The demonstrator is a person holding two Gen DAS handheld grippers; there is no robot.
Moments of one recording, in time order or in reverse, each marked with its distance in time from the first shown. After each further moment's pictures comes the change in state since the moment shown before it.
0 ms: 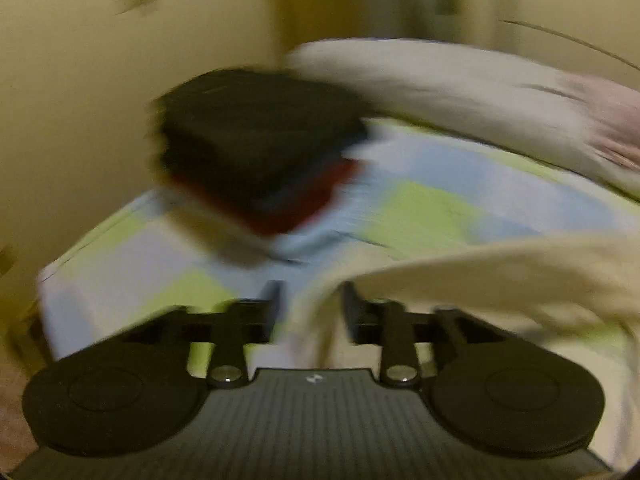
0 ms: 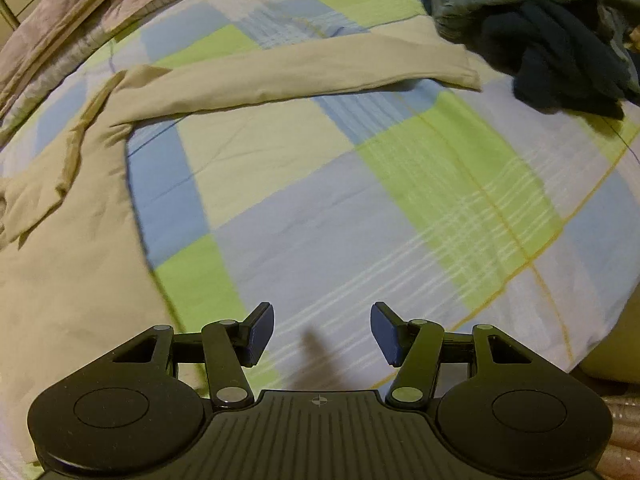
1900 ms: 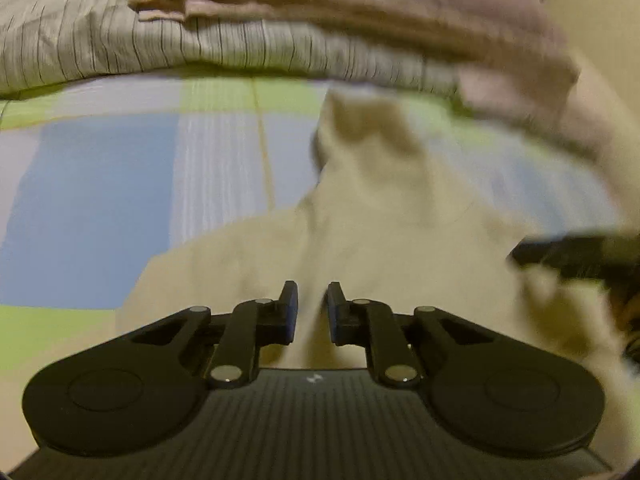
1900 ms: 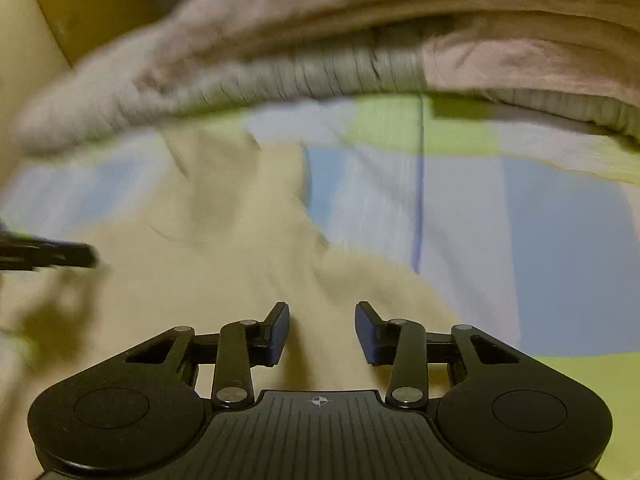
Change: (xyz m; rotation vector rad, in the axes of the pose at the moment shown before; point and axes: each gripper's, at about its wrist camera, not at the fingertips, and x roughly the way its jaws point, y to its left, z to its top) left arm 0.123 -0.484 -0.025 0.517 0.247 -0.835; right arm 0.199 0.300 0.258 -0.677 -0.142 0.417
